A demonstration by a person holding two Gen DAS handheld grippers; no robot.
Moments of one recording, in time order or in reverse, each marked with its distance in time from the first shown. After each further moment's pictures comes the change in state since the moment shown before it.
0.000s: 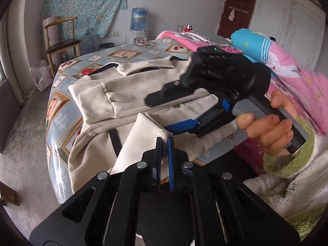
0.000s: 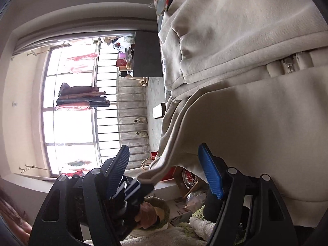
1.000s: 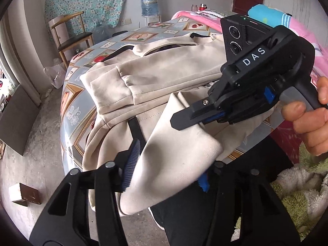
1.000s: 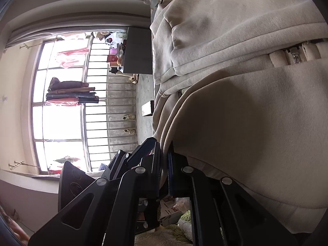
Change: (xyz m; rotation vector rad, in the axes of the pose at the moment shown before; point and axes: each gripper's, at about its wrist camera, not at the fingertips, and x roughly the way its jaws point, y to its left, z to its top) left arm 0.037 0.015 -0.003 0.046 0.116 0.176; right arm 0.025 -0.003 -0.003 -0.034 0.010 -0.055
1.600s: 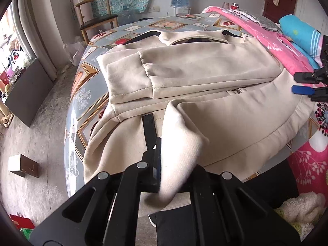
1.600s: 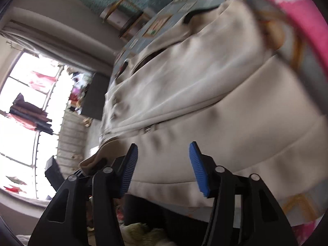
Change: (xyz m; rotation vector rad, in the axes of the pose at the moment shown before) left arm 0.030 0.009 0.010 -0.174 0.075 0.132; right arm -0.207 -0.033 -0.044 -0.105 -0.515 -0.519
